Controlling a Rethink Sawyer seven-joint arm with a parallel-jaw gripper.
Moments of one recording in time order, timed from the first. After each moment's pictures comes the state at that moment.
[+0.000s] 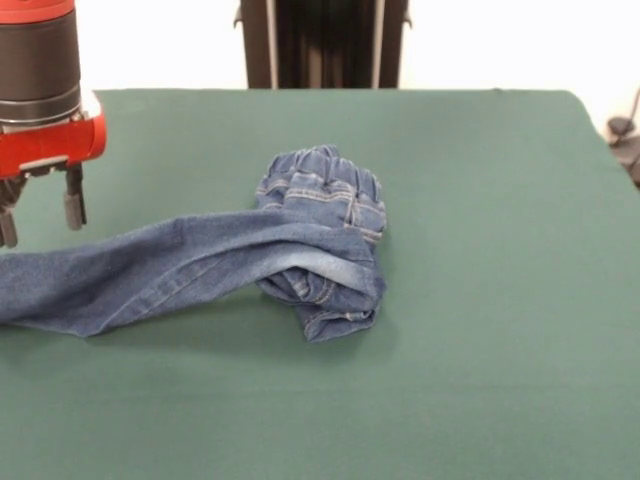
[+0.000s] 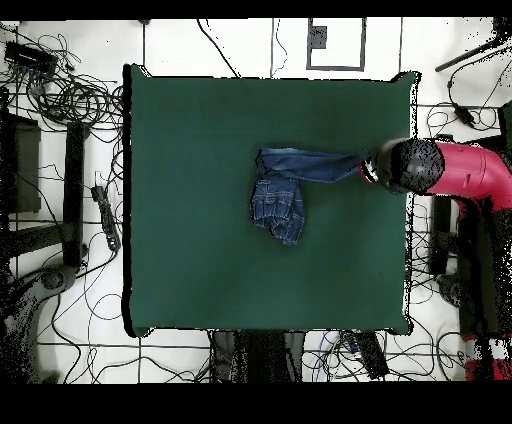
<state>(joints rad) -0.73 -0.52 0.49 1.23 -0.65 0.87 1.01</state>
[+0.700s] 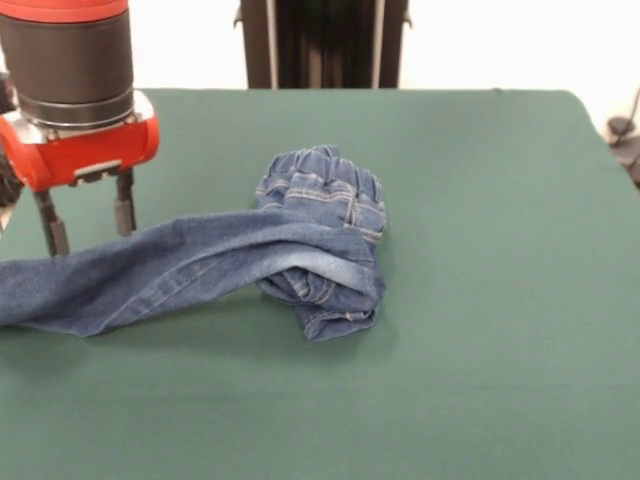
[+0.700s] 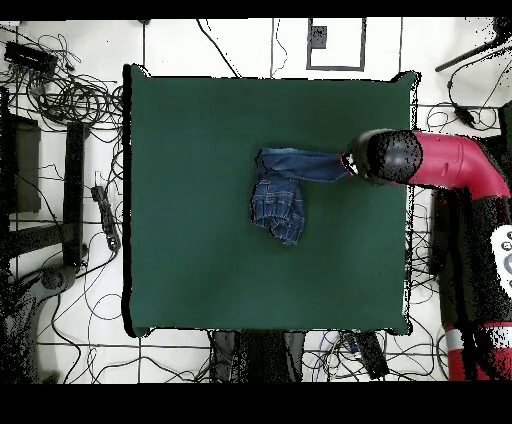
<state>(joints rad) -0.67 -0.52 0.49 1.24 -0.62 0.87 1.01</state>
